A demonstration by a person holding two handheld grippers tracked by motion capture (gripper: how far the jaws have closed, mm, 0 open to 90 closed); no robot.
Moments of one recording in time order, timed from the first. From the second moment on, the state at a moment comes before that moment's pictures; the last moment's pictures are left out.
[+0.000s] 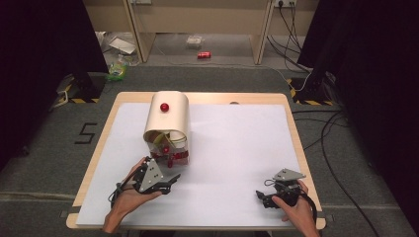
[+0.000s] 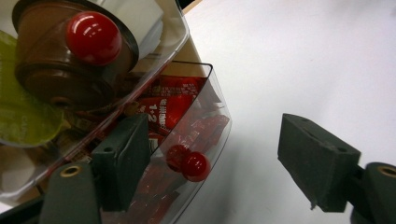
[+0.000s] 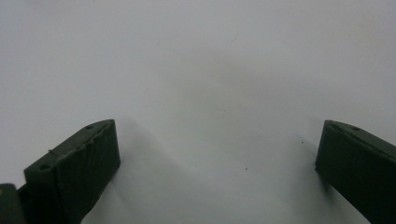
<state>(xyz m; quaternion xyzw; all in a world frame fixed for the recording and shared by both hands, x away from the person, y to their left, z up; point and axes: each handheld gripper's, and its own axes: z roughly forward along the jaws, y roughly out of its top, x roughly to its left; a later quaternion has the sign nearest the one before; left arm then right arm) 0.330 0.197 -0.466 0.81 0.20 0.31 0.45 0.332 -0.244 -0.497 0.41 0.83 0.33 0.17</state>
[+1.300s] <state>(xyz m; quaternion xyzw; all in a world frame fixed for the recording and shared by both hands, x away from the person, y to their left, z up) 0.309 0.213 -0.466 0.81 0.26 0.28 0.45 0.332 -0.245 -0.497 0.41 0.83 0.33 0.17</state>
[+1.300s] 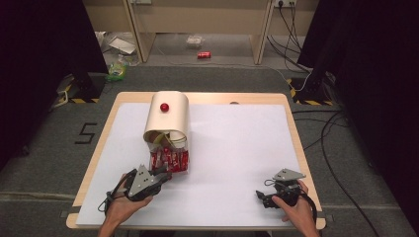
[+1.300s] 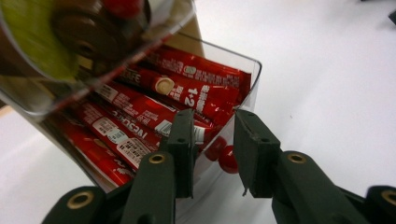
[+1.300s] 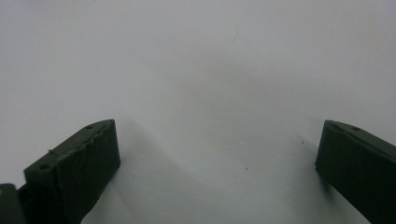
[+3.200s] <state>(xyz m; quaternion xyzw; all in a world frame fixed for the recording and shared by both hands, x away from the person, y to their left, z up) 0.274 0.222 -0.461 0.83 0.26 0.17 0.46 0.332 -0.244 -0.497 0.41 0.83 0.33 0.17</state>
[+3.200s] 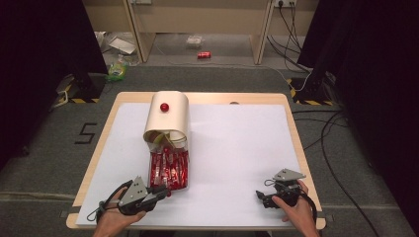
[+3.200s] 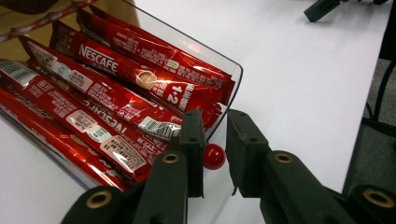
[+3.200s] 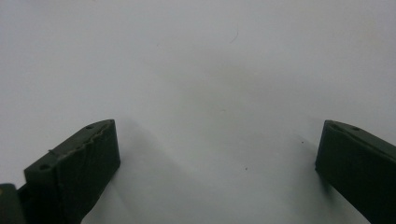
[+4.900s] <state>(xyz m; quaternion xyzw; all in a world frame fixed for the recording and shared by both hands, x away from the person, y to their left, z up) 0.296 0.203 -0.442 0.77 0.38 0.19 0.48 0.332 -0.244 -0.497 0.41 0.83 0.33 0.17</state>
